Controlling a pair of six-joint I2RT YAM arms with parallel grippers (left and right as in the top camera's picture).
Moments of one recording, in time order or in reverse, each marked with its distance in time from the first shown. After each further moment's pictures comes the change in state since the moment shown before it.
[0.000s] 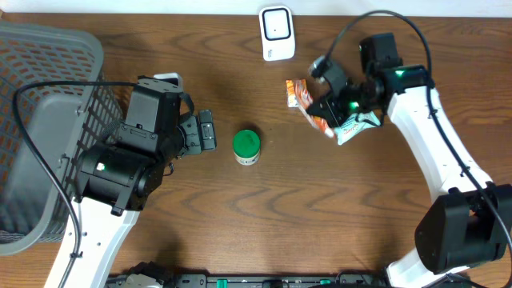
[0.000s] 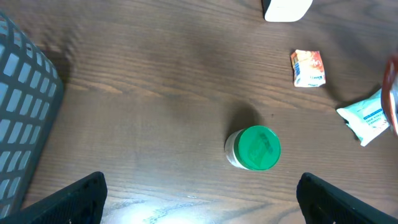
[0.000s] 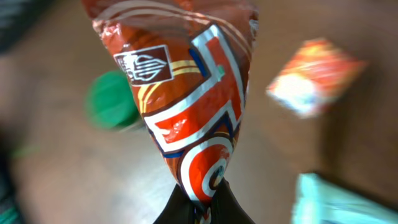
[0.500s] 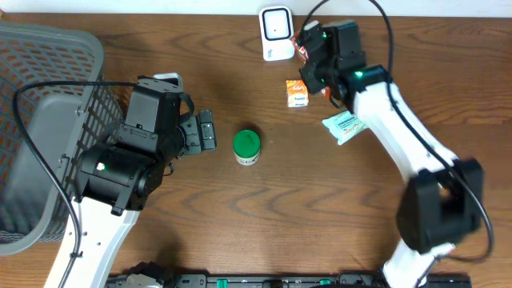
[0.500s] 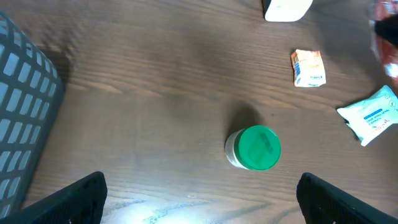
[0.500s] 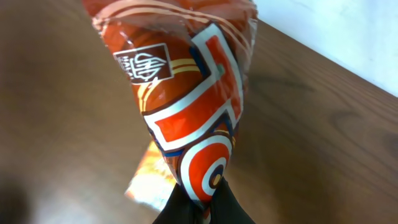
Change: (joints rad) left arm 0.000 0.000 0.000 0.000 0.000 0.000; right arm 0.122 0.172 0.069 0.457 0.564 0.165
